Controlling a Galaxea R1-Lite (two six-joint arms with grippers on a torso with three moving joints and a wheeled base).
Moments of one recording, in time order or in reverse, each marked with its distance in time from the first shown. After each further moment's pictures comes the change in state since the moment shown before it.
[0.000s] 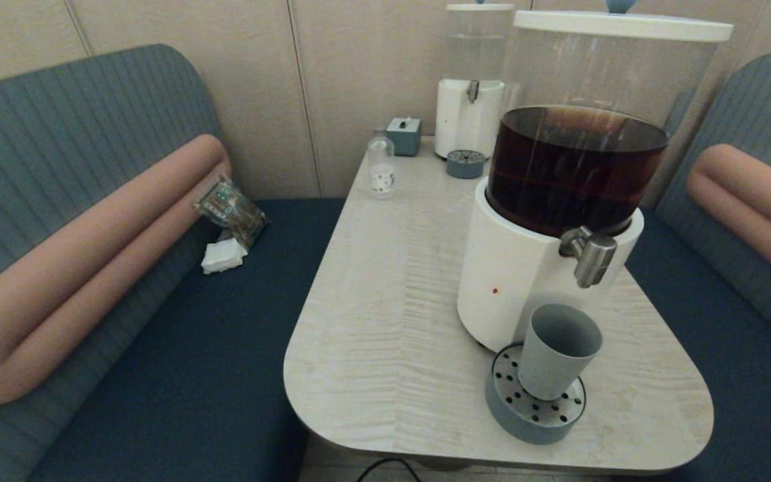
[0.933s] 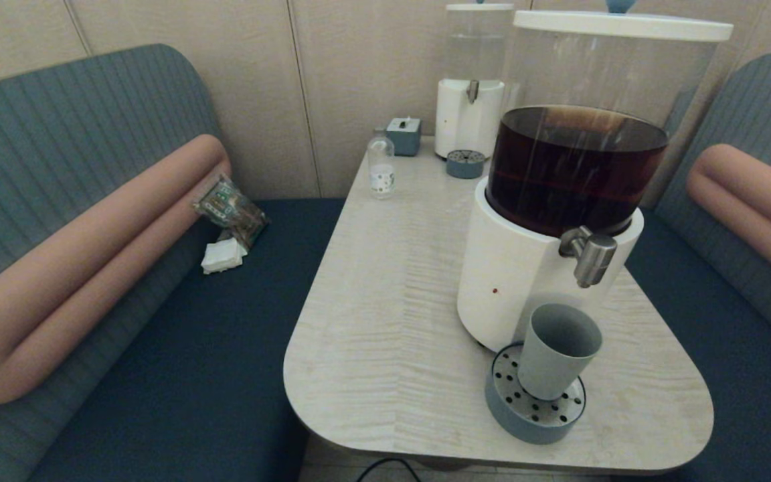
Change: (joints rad) left arm 0.000 -0.021 0.111 0.187 0.140 -0.016; right arm 0.000 0.000 0.000 0.013 0.022 -0.143
